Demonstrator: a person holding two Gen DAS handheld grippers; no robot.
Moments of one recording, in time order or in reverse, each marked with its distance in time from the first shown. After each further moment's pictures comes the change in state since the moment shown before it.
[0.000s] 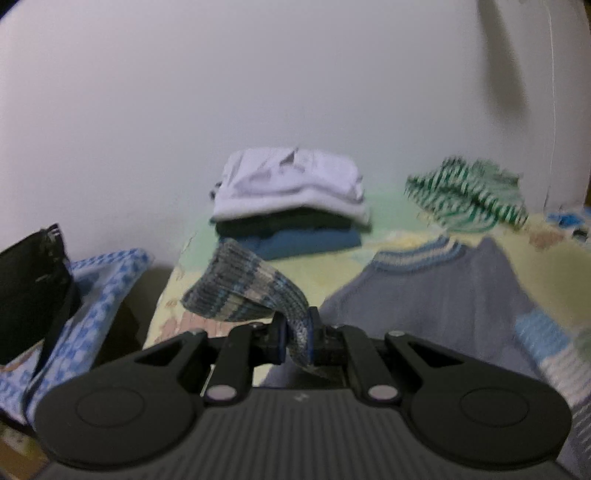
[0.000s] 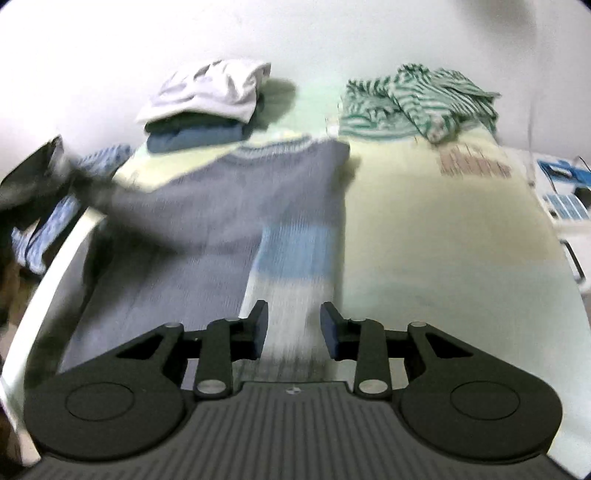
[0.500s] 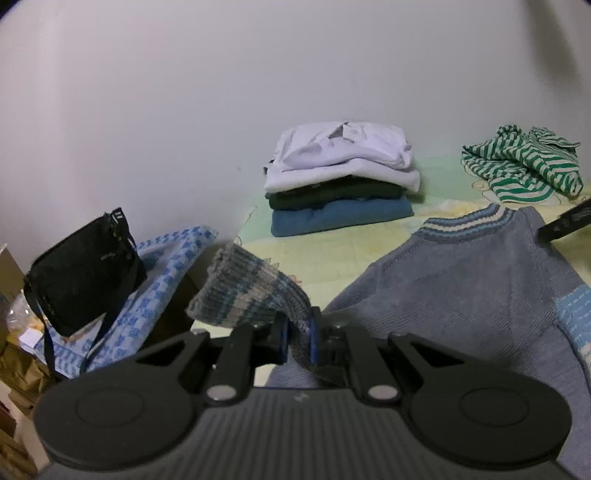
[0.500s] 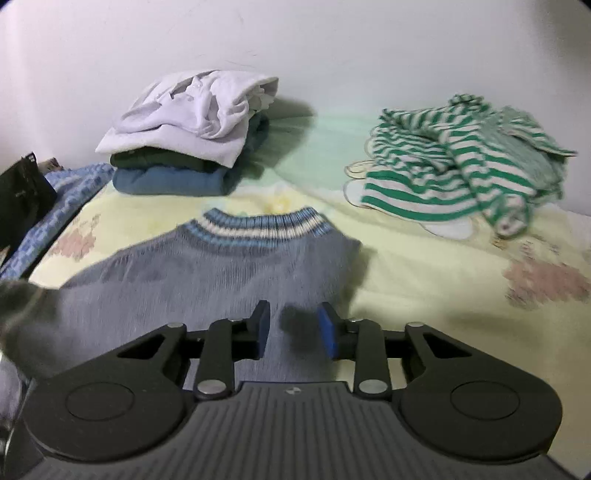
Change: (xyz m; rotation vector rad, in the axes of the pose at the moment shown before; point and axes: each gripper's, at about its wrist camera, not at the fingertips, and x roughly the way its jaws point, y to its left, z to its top) left arm -0.009 -0.036 -0.007 -0.002 0.071 0.256; right arm 0.128 -0.032 0.099 -0.094 0.004 0.075
